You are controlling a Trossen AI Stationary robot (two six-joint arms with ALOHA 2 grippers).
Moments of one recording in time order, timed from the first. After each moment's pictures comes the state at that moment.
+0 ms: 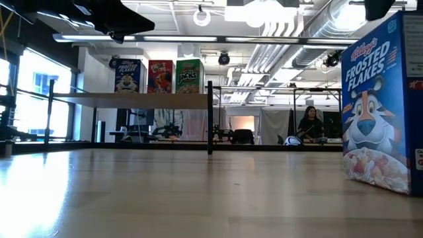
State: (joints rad) left arm -0.12 0.83 0.45 0.22 -0.27 0.11; right arm 0.69 1.85 1.56 -1.12 0.25 1.79
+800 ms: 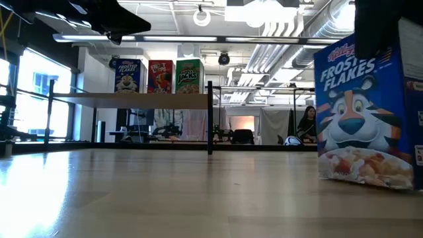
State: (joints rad) left arm -0.09 0.78 0.46 0.16 -0.23 0.08; right arm 0.66 1.91 1.56 -1.10 0.29 1.62
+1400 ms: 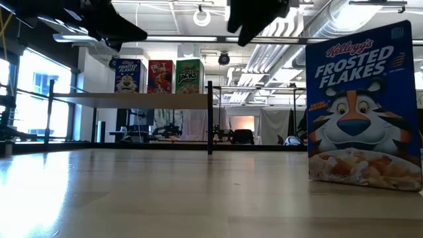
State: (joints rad) left arm -0.02 0.76 0.46 0.06 -0.11 0.05; right arm 0.37 1.90 1.78 -1.07 0.33 0.66
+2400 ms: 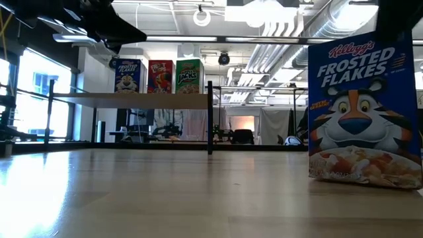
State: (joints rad) left arm -0.02 0.76 0.46 0.05 -0.11 0.02; right arm 0.70 1.90 1.62 -1.27 0.36 1.32
